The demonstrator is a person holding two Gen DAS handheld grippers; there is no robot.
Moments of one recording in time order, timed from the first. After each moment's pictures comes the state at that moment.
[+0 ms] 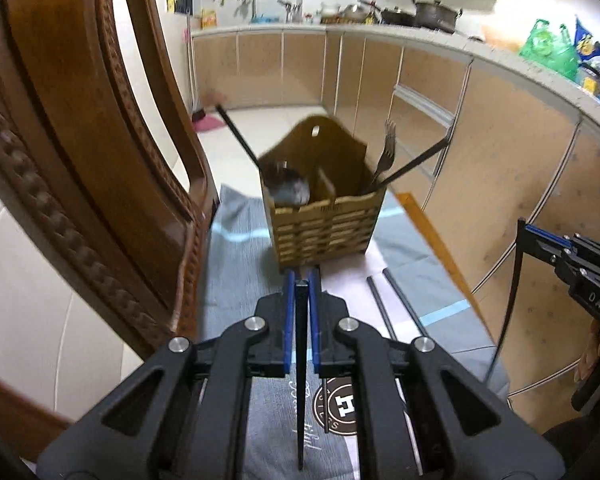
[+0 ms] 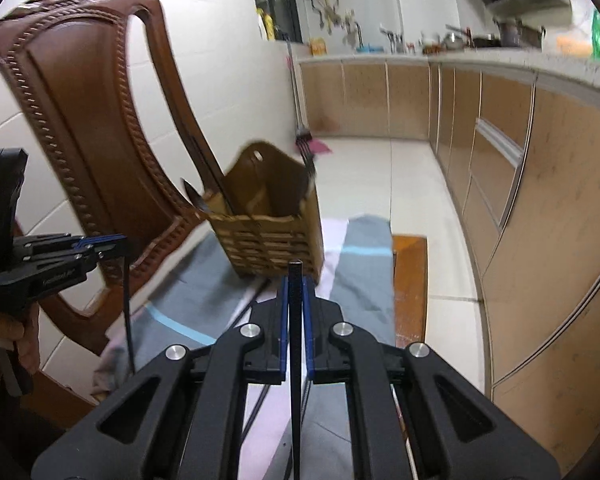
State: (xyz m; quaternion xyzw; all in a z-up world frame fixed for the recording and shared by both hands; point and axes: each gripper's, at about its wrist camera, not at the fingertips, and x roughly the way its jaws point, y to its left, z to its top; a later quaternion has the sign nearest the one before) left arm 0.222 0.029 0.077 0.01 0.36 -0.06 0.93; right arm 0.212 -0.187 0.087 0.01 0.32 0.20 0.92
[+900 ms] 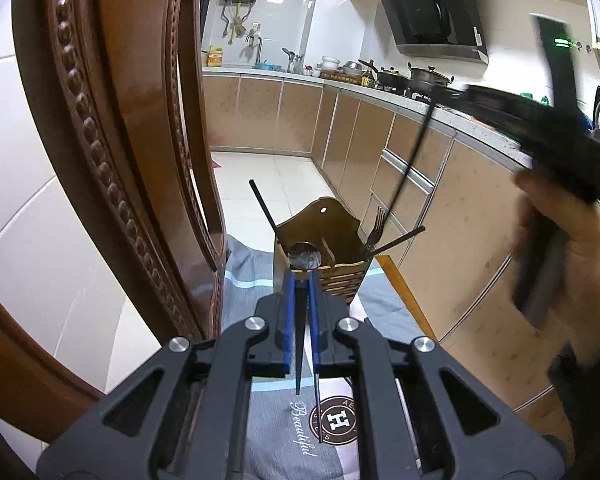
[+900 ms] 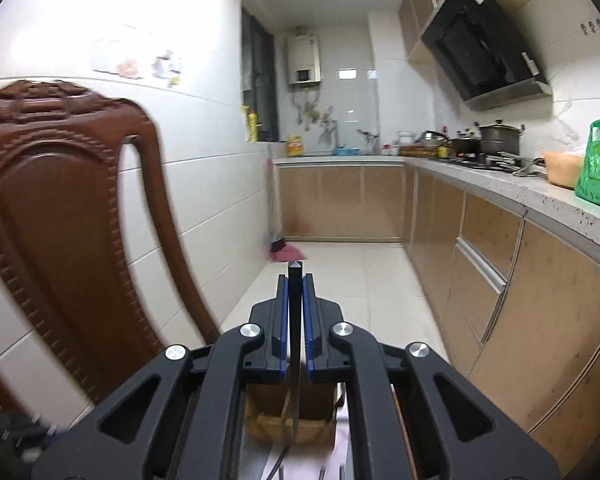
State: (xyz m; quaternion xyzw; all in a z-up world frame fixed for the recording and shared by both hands) left arm 0.183 0.082 0.140 -0.06 0.28 -0.08 0.95; right arm 0.294 -0.096 0.238 0.01 0.16 0.12 0.98
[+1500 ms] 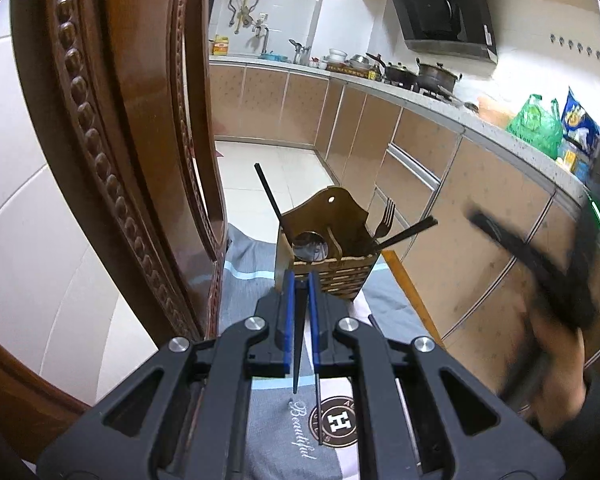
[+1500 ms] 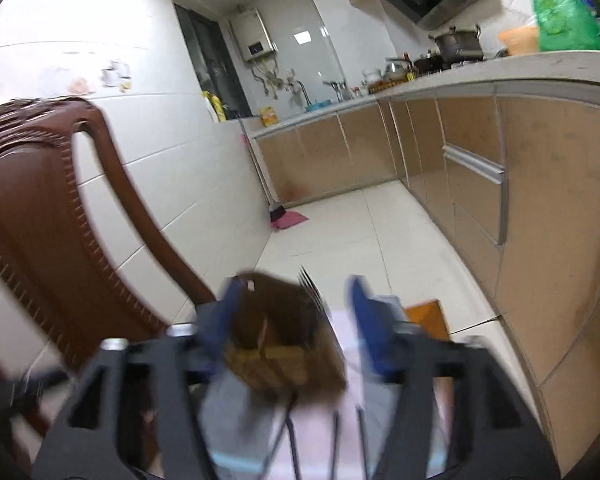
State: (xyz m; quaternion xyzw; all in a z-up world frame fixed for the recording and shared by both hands) left arm 0.197 0.088 0.129 -0.08 0.29 -0.08 0.95; right arm 0.252 -0.175 0.126 0.13 0.22 0.13 0.96
